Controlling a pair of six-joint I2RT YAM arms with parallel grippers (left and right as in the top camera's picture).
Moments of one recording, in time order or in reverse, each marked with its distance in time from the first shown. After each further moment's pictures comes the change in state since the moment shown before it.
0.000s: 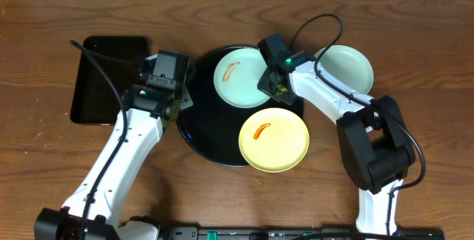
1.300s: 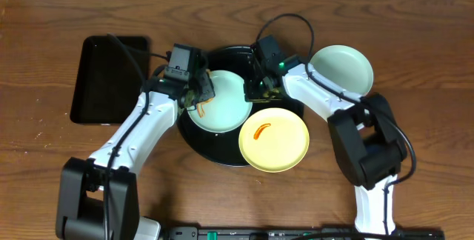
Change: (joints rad) left arm -0.017 0.201 -0.004 0.280 0.334 0.031; right arm 0.024 0.052 0.000 0.106 -0.306 -0.518
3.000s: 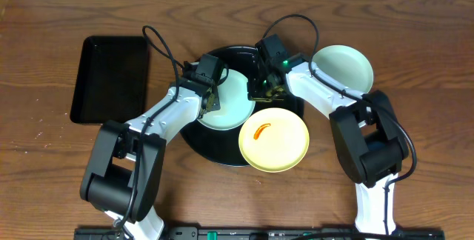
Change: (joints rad) left arm -0.098 0.199 0.000 -0.010 -0.307 0.052; right arm -0.028 0.004 0.000 -0.008 -0.011 0.026
